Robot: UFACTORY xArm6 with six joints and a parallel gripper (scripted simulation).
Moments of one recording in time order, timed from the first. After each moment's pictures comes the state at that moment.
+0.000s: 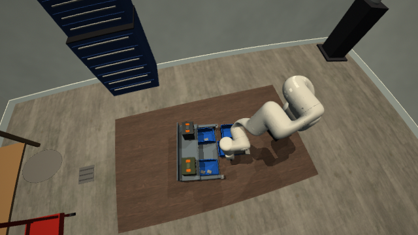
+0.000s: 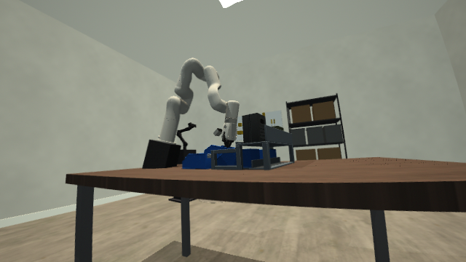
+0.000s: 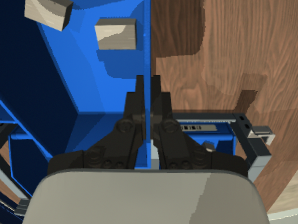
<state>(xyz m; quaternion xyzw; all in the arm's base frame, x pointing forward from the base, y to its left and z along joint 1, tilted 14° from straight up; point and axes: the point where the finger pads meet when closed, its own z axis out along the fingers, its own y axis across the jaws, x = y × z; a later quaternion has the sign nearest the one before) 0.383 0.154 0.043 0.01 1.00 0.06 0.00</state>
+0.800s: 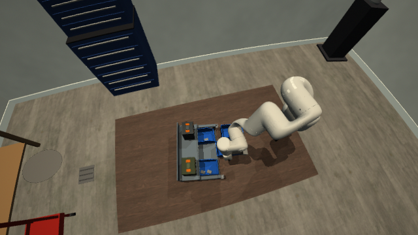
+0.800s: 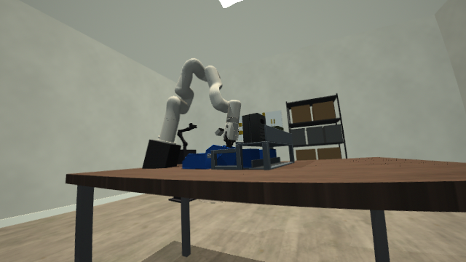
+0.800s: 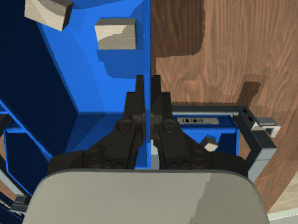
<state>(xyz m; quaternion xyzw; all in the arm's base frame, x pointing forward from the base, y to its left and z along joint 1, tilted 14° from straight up) 0.396 0.154 0.046 0.01 1.00 0.06 0.00</state>
